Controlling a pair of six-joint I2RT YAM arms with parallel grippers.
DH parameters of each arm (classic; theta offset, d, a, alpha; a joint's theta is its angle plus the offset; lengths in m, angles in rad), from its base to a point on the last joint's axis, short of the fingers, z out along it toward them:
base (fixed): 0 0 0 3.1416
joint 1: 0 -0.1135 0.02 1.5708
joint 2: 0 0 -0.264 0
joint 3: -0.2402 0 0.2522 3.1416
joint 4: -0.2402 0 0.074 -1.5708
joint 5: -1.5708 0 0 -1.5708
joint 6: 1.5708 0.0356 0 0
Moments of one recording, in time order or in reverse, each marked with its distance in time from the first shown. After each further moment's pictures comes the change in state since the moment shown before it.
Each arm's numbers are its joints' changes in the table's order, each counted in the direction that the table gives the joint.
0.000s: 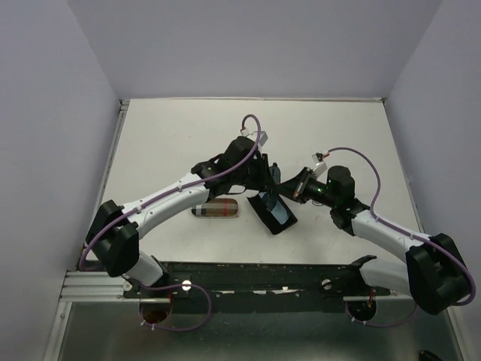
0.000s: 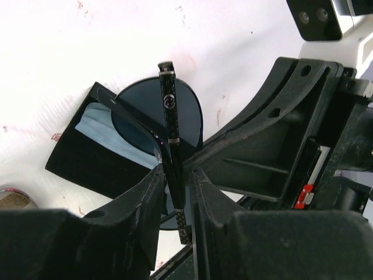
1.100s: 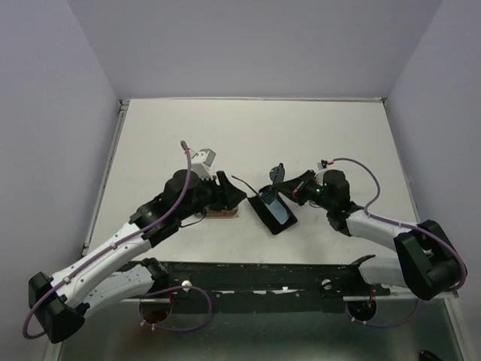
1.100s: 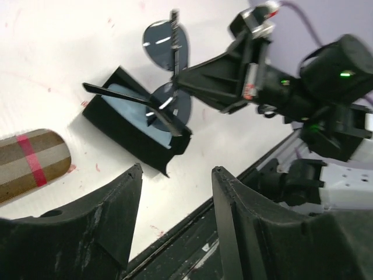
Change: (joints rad) left arm -0.040 -0.663 0.432 0.069 0.064 -0.078; right arm 0.000 0.098 0.053 0.073 -0.181 0.228
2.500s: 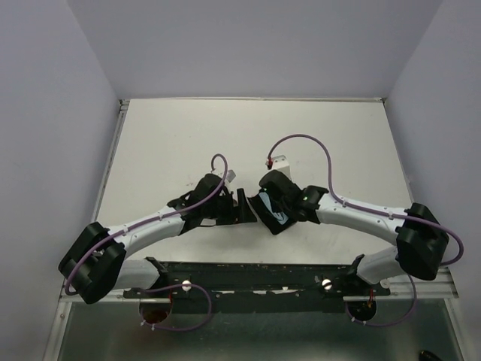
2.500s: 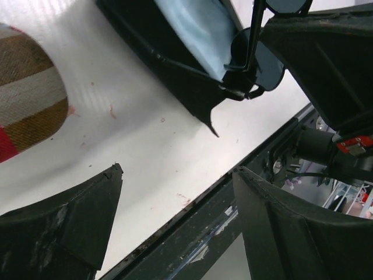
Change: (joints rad) left arm -0.059 0.428 0.163 0.190 -0.265 -0.087; right arm -0.513 0.176 -0.536 -0.945 -0.822 -0.838
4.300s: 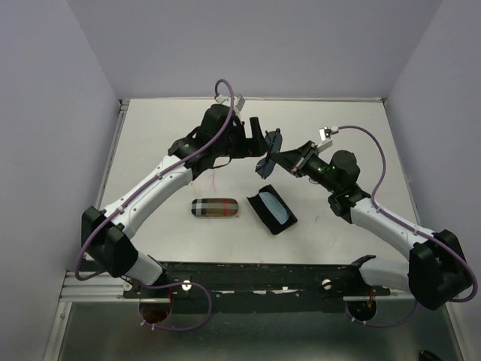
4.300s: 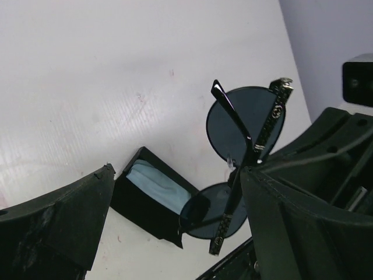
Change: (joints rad) left arm -0.074 0.163 -0.789 -0.372 0.243 0.216; right arm 0.487 -0.236 0.292 1.016 0.840 0.660
